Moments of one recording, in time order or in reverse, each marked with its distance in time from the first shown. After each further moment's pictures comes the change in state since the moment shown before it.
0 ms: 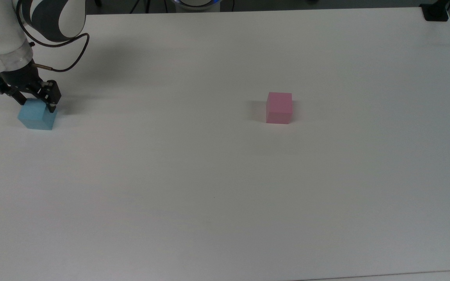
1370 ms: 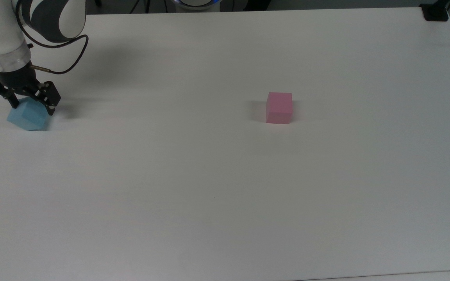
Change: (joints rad) arm -0.005 0.005 0.014 0.022 -0.004 0.018 0.014
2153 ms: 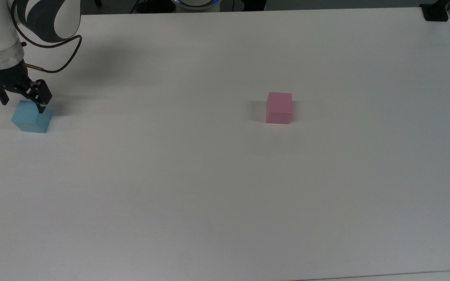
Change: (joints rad) arm -0.023 0.011 -0.008 -0.002 -0.042 0.044 0.000
